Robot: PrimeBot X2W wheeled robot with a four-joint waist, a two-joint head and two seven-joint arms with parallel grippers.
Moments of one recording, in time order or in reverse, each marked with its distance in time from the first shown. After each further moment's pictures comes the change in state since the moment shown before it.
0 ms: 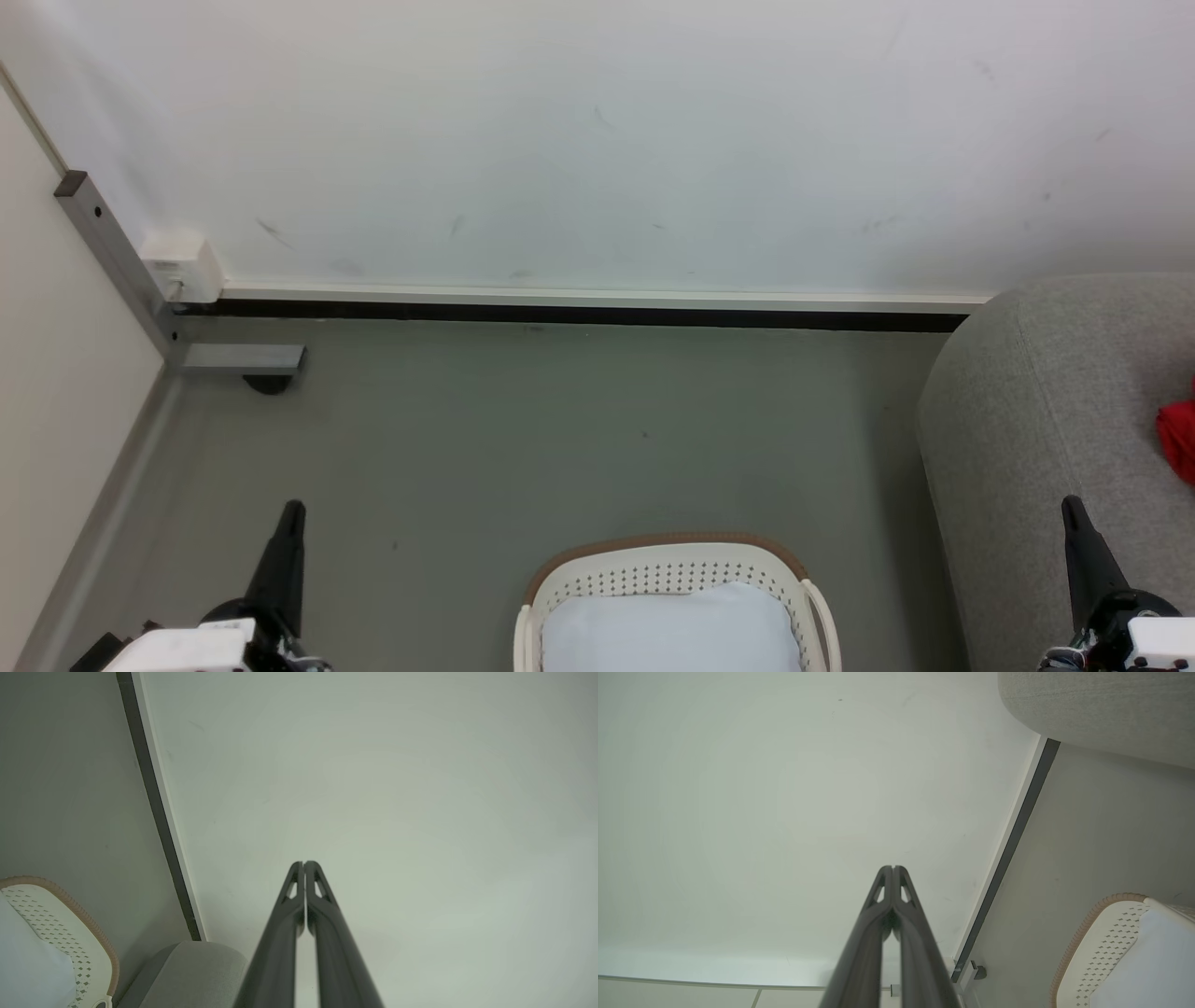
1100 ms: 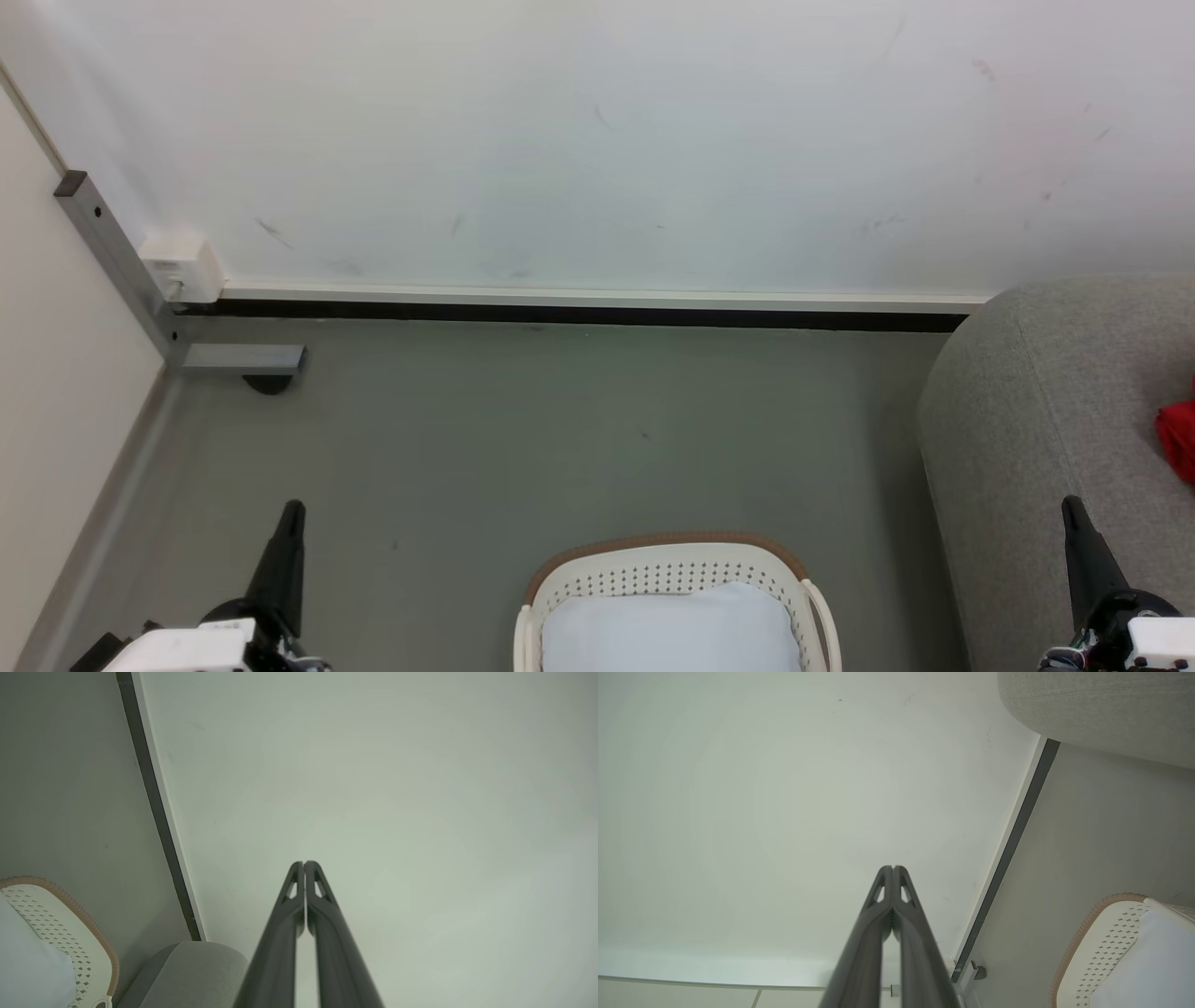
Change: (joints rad) left arm 0.000 0.000 0.000 0.000 0.000 0.000 0.000; right arm 0.000 0.001 -0.002 0.000 -0.001 0.000 0.000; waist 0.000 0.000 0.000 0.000
